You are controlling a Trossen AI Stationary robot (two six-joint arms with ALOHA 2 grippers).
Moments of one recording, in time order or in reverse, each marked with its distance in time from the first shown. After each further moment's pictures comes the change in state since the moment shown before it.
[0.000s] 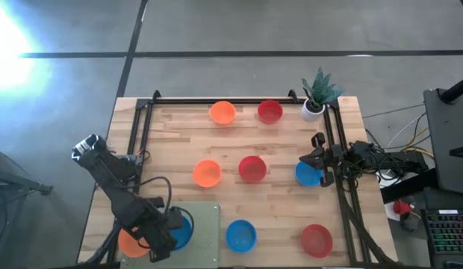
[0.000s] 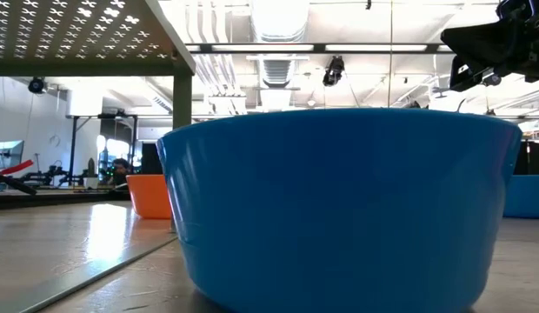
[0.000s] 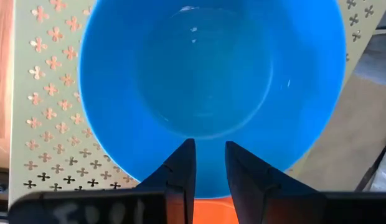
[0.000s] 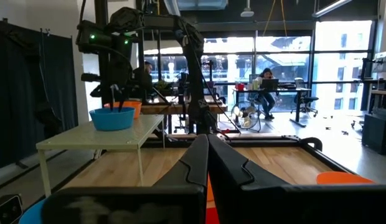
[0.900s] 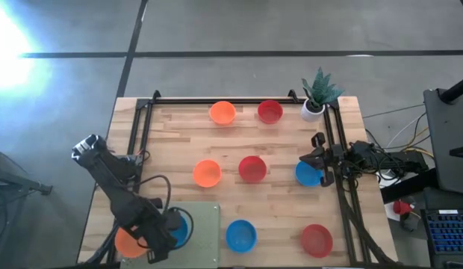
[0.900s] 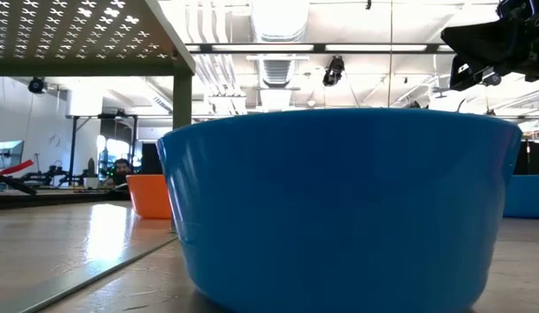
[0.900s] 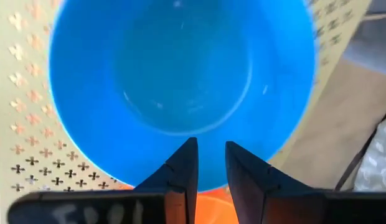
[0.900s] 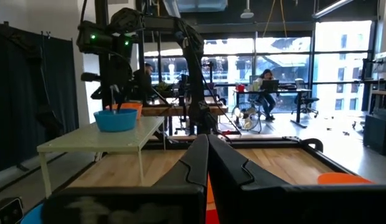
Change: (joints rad) left arm 0.004 -0.002 0.022 -0.012 0.051 -0.004; right arm 0.000 0.000 0.000 0.007 0.000 0.009
